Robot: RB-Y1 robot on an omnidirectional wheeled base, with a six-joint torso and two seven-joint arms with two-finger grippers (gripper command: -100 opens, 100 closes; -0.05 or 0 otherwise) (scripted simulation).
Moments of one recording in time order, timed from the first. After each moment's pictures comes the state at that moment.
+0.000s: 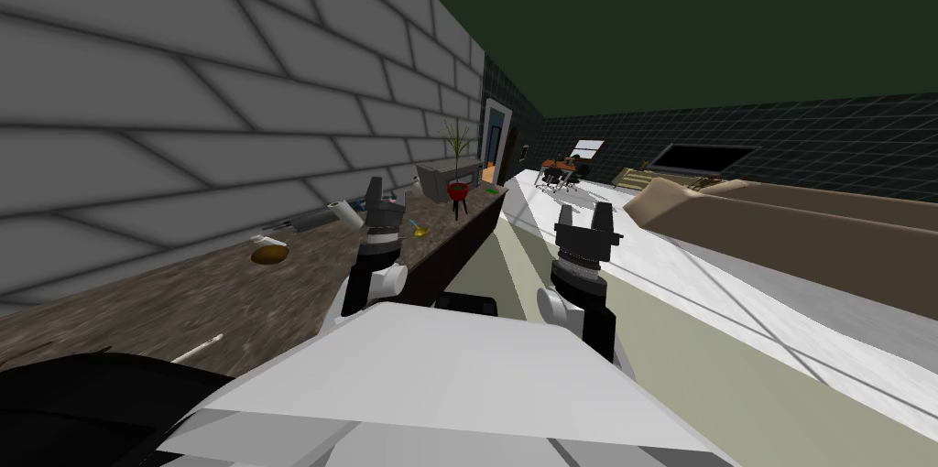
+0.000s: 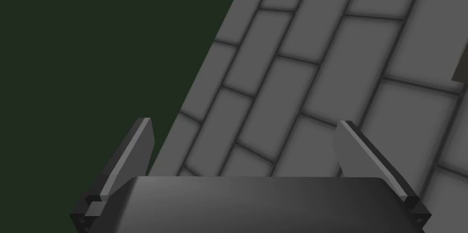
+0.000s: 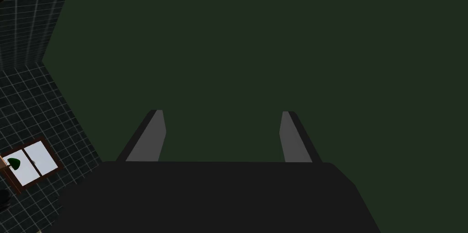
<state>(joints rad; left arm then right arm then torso) 0.46 -0.04 0.00 -2.40 -0.10 -0.37 -0.01 0.50 -0.02 -0.01 -2.35 -0.04 -0.59 -0.04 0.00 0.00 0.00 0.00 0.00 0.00</state>
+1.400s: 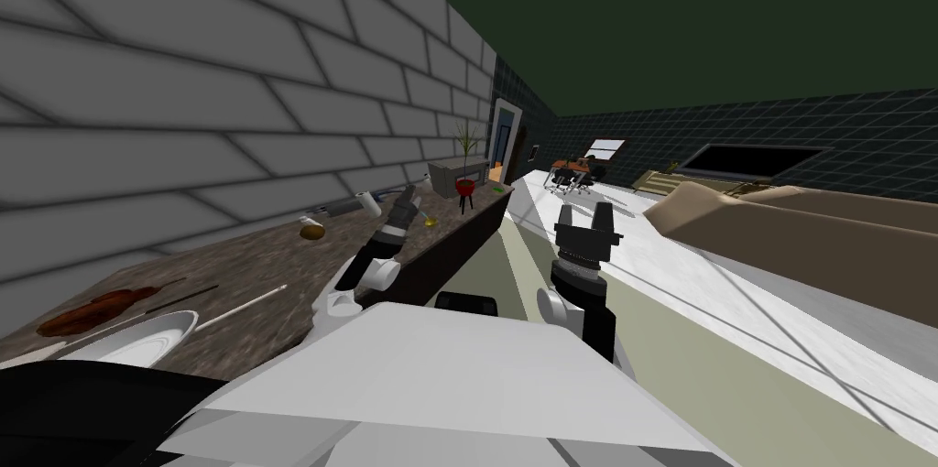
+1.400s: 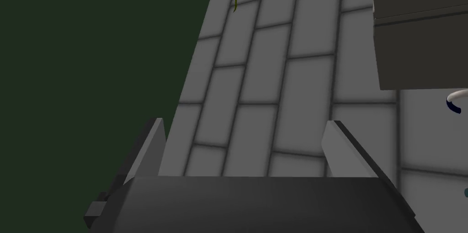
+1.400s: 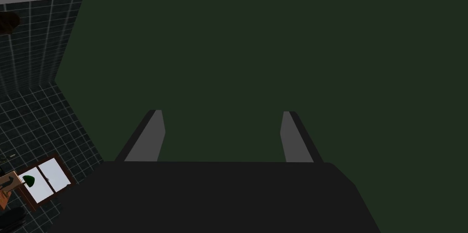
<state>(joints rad) 0.35 0.33 -0.03 -2.32 0.14 -0.15 -0.15 0.50 -0.02 -0.01 -2.35 -0.04 -0.59 -0.04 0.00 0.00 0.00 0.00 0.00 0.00</state>
